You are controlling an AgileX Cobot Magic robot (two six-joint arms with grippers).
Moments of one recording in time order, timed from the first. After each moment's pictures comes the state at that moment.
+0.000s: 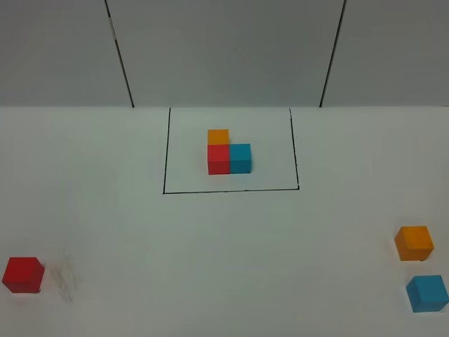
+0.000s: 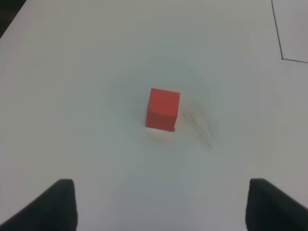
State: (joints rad) left arm 0.13 0.01 -0.51 0.00 1.07 -0.09; right arm 0.03 0.01 -0.49 0.09 1.05 -0.13
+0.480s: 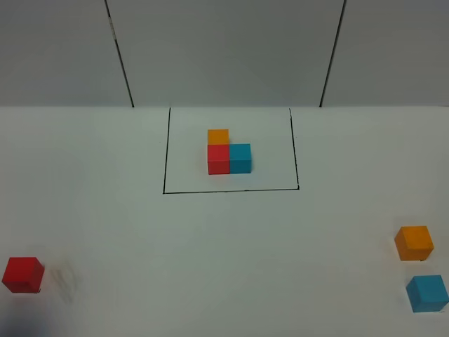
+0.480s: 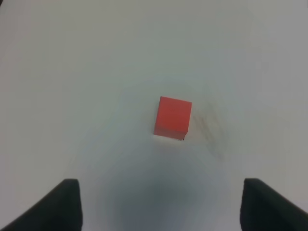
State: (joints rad) left arm 0.13 0.69 -0.74 0.03 0.93 -0.11; right arm 0.03 0.01 -0.49 0.09 1.05 -0.13
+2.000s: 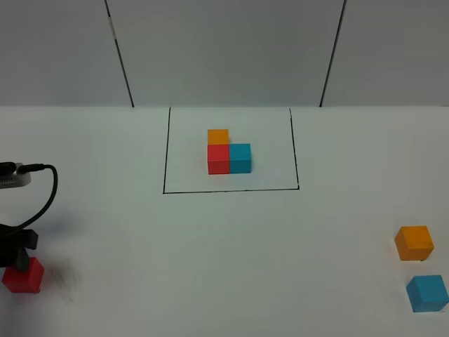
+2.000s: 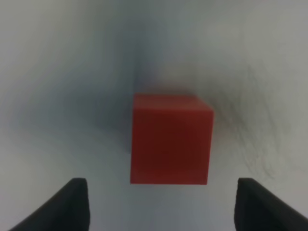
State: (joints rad) left arm 0.13 1.59 -0.82 -0.08 0.63 0.11; right arm 0.03 0.01 -0.49 0.09 1.05 -0.13
